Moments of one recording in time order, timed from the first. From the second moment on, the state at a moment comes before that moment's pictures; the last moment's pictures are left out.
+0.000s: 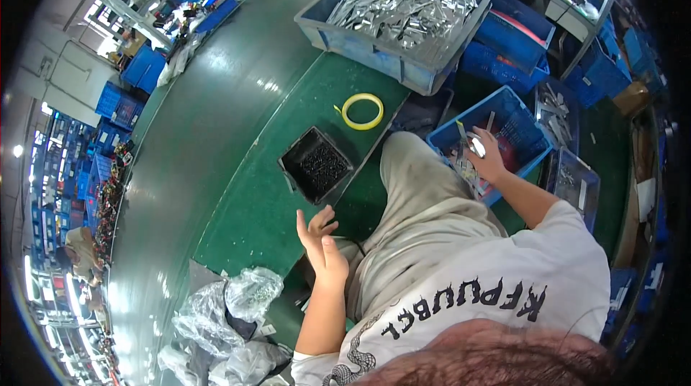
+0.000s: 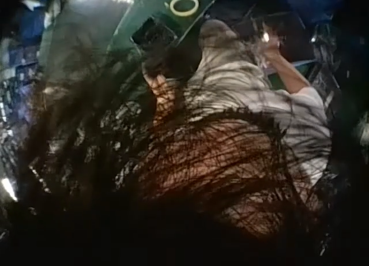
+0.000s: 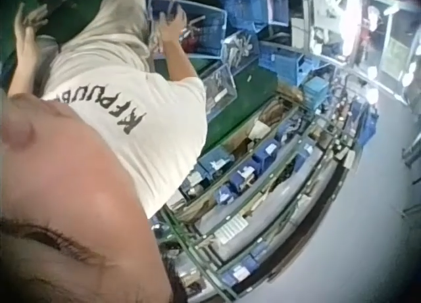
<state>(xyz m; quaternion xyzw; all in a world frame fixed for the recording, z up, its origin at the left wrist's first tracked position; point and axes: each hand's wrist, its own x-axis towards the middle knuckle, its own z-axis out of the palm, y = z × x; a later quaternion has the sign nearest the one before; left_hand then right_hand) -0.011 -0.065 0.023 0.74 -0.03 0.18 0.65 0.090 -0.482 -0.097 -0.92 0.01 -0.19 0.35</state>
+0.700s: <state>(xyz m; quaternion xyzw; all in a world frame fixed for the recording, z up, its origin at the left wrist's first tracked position) -0.004 -0.057 0.012 0.81 -0.03 0.14 0.57 0.385 -0.484 0.108 -0.98 0.12 -0.17 -0.05</state>
